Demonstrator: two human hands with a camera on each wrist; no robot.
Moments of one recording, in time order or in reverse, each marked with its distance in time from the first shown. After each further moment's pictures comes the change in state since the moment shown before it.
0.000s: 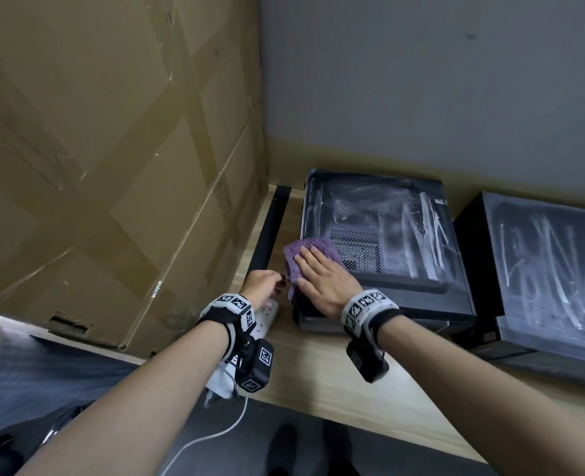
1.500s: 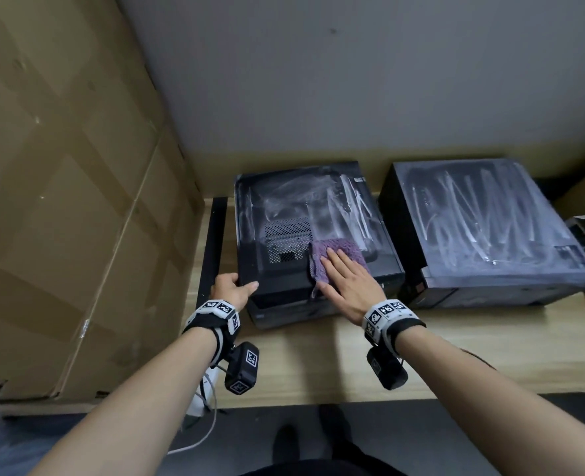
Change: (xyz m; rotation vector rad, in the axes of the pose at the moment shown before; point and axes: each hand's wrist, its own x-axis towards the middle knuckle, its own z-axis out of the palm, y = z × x) left_hand -0.009 0.007 0.049 0.353 0.117 0.155; right_hand -0.129 0.085 0.013 0.071 0.181 0.349
